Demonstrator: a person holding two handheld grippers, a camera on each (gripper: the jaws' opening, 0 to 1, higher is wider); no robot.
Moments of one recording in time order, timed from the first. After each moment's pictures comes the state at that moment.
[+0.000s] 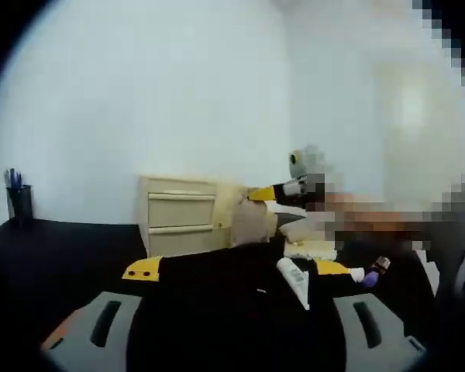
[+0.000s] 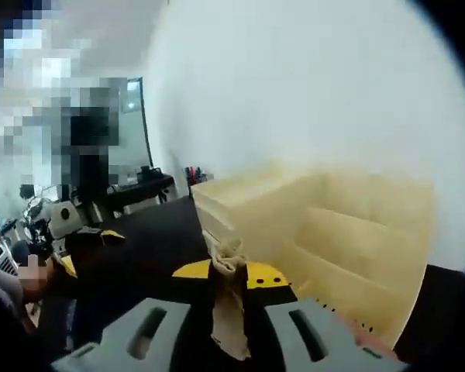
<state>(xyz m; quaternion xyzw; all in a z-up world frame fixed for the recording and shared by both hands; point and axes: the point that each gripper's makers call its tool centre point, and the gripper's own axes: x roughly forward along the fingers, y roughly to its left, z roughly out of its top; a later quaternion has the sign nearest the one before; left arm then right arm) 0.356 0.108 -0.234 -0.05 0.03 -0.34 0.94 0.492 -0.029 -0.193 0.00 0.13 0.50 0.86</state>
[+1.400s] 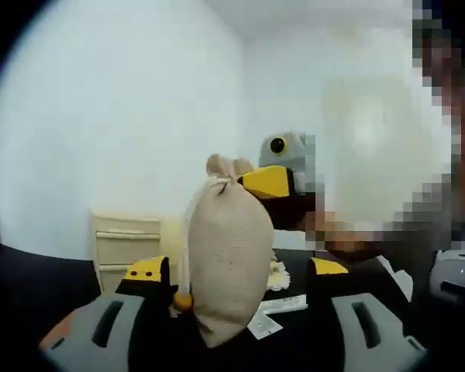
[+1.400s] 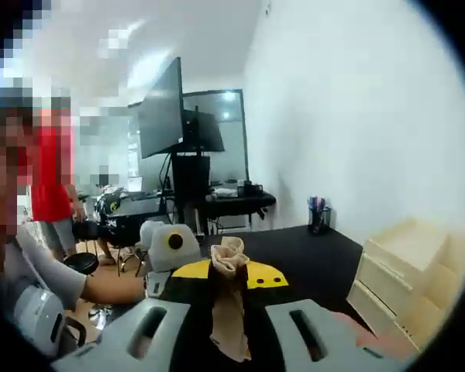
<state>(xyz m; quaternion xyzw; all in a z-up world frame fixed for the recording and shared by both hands) 0.306 0.061 -0.196 -0.06 -0.08 -0.46 0.88 0.311 0.093 -0.136 -0.01 0.05 0.70 0.71</state>
